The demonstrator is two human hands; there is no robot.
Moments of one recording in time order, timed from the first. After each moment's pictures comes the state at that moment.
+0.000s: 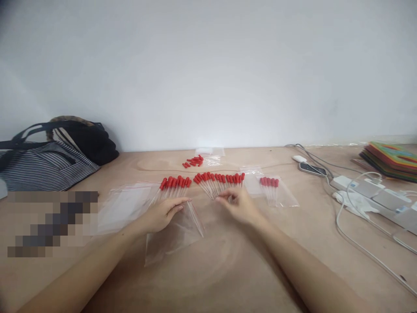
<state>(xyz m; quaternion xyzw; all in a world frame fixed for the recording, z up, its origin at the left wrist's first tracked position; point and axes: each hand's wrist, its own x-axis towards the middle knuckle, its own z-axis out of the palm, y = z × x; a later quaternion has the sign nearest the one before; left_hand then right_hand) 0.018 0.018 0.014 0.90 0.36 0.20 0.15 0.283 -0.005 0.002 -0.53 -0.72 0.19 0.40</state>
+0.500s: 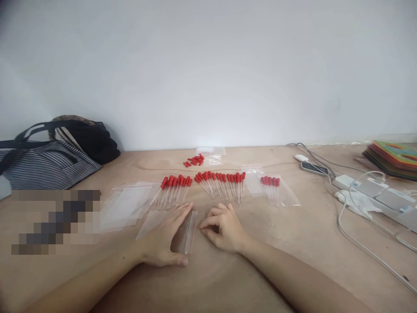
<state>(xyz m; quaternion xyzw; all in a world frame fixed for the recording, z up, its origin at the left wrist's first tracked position) 0.021 -0.029 0.005 0.92 0.35 0.05 0.18 0.240 -0.043 -0.007 -0.44 -0.84 0.18 0.26</state>
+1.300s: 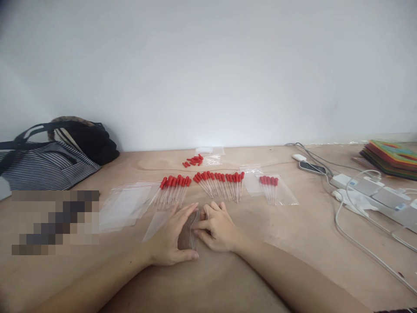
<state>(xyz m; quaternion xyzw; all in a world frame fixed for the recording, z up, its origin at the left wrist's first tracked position) 0.039 -0.031 -0.002 0.92 0.33 0.14 0.16 0.230 -0.043 -0.006 -0.41 -0.88 0.11 0.22</state>
